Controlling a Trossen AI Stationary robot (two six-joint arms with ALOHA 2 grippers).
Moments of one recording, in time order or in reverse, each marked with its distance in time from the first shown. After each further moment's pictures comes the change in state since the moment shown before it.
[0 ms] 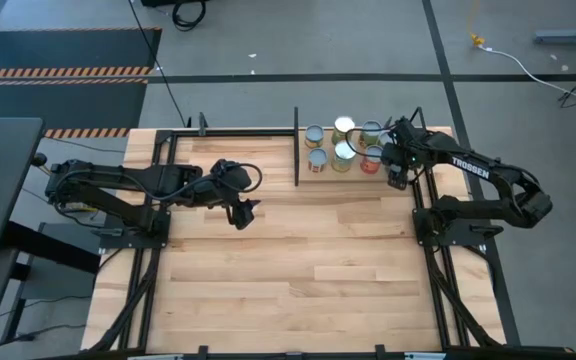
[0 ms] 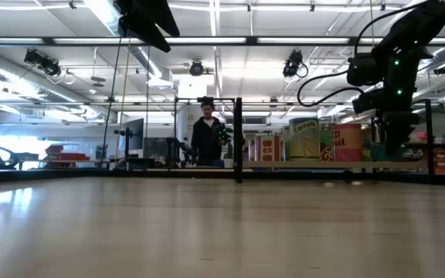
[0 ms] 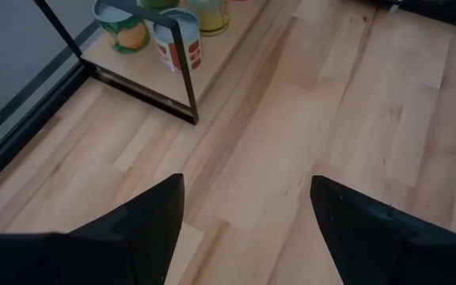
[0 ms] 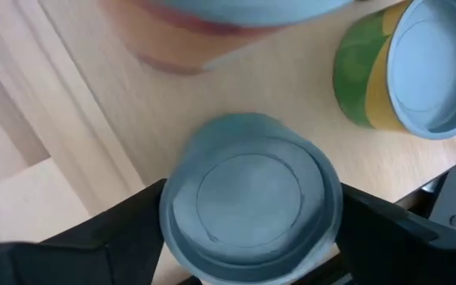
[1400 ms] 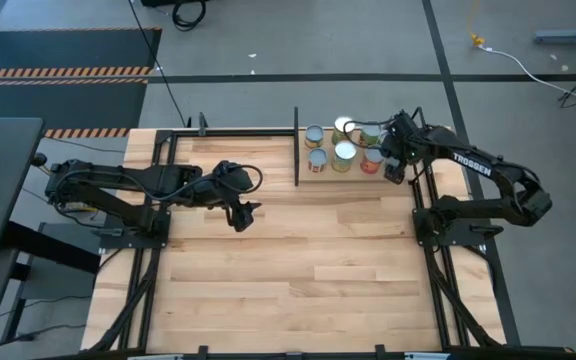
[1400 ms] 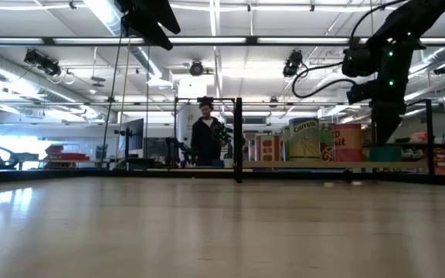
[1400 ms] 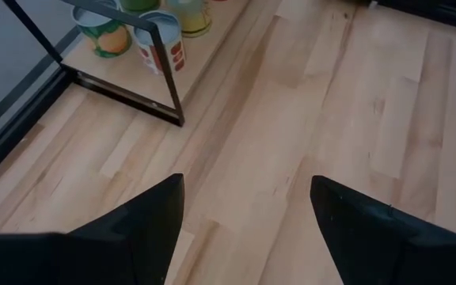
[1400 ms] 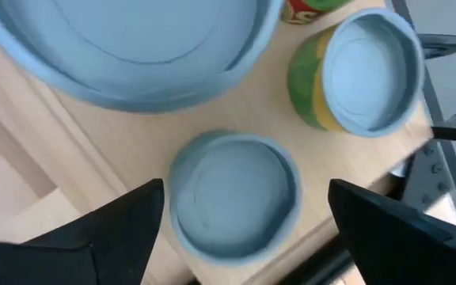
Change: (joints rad) left arm -0.001 -0.001 0.000 0.017 0.041 0.034; right arm 0.022 0.012 0.077 -0.039 0.039 0.140
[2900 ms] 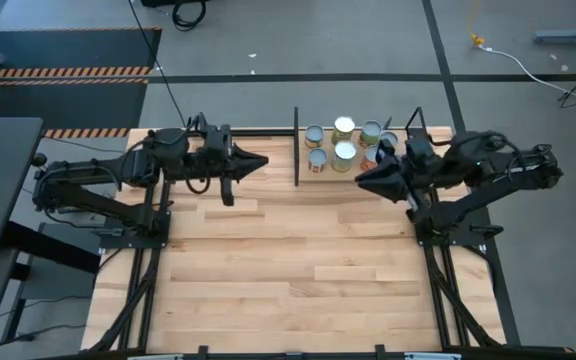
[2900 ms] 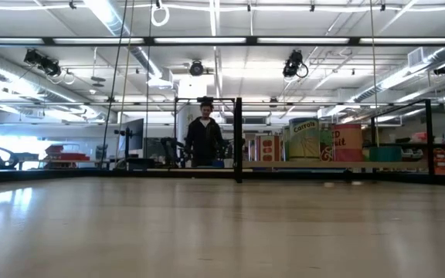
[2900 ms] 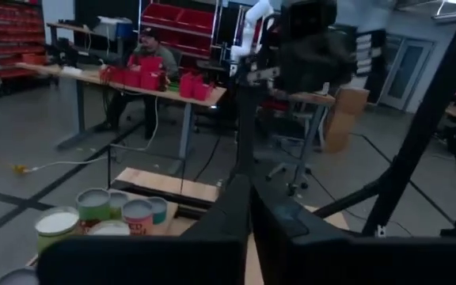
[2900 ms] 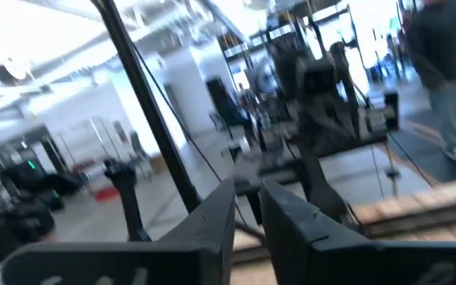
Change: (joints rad) left arm 0.127 -0.149 0.000 0.647 0.279 0.203; right arm 1.146 -0.176 0.433 0.730 -0.108 0.741
